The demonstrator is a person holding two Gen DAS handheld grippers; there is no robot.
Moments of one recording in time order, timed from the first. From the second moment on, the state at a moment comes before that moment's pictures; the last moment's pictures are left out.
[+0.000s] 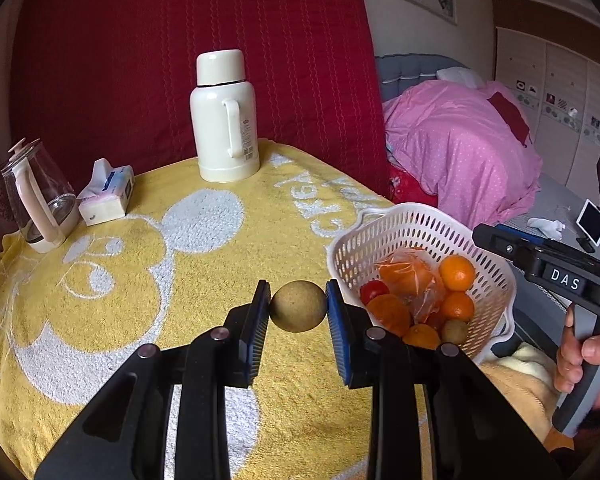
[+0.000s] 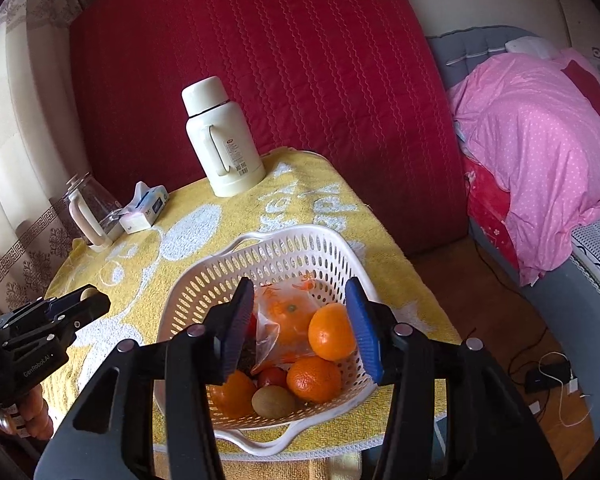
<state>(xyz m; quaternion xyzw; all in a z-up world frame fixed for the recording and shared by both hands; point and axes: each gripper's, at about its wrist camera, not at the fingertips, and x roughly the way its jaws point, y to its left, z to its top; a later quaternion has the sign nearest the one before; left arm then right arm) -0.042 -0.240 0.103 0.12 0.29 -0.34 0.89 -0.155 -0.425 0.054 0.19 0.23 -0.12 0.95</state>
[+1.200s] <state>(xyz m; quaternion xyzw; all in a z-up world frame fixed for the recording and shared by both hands) -0.064 -0.333 0.095 0.16 0.26 -0.40 0.86 -0.178 -0.466 0.051 0.23 0.20 -0.16 0.94</state>
